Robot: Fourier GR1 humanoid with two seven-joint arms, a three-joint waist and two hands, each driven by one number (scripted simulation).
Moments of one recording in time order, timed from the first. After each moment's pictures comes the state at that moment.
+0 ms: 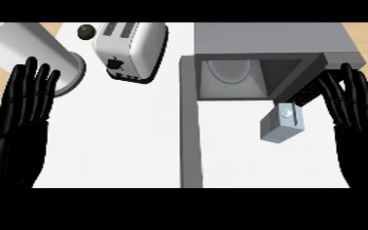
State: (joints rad) left arm 0.00 0.10 -0.02 -2.10 -0.03 0.02 0.02; right arm 0.04 -0.12 0.03 -2.10 0.02 0.01 -0.01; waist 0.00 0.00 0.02
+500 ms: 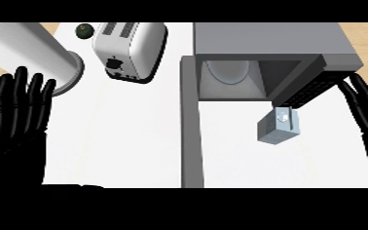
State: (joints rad) left arm 0.07 0.03 -0.05 -2.18 0.01 0.09 0.09; right arm 0.05 -0.20 -0.09 -2.19 -0.25 0.14 0.12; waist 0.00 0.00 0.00
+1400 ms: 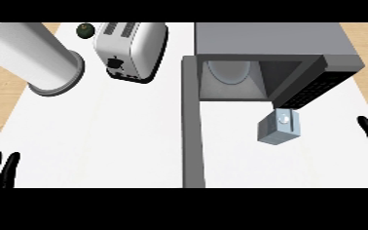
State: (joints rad) left arm 0.61 0.01 -0.06 -2.37 0.18 -0.08 -0.16; right arm 0.28 -0.15 -0.13 -2.36 -0.23 0.25 0.12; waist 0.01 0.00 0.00
